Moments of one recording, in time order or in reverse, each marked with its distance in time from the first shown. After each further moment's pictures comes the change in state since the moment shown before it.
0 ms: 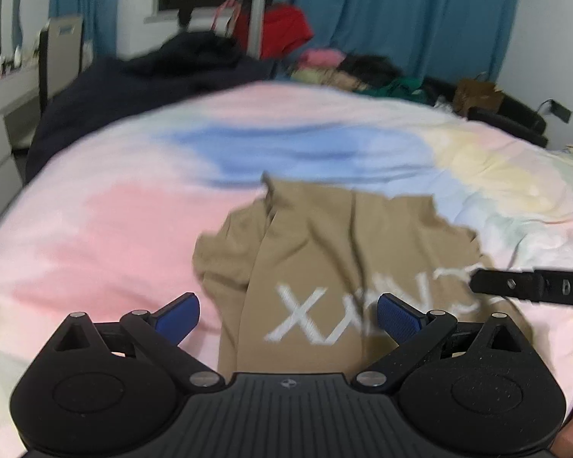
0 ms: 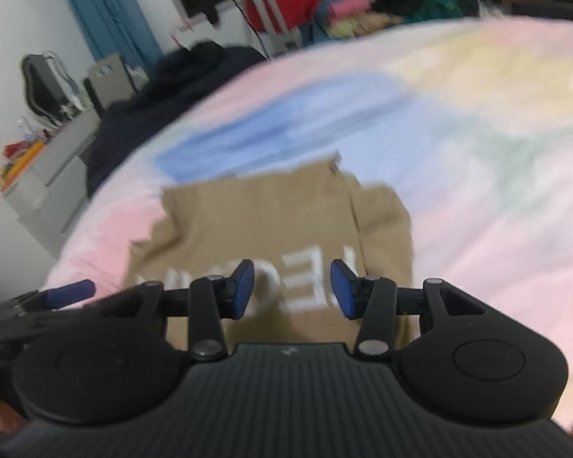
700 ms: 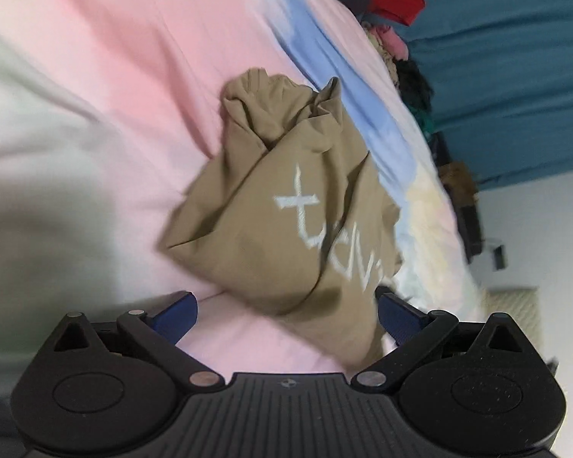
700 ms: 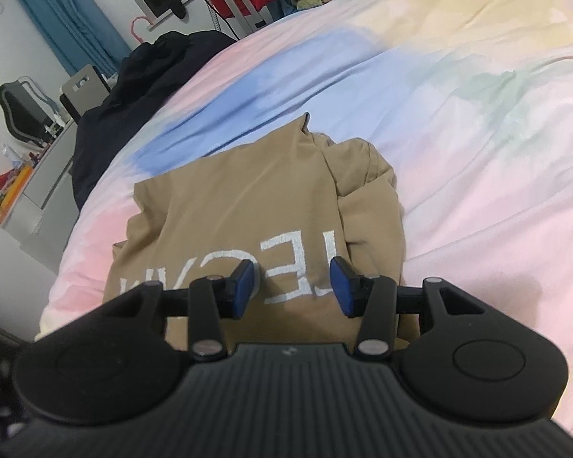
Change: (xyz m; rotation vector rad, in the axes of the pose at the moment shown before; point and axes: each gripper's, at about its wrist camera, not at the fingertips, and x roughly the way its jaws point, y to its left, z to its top) left arm 0.007 0.066 -0.049 -0.776 0.243 -0.449; right arm 0.012 -0.020 -0.008 0.165 0.037 0.047
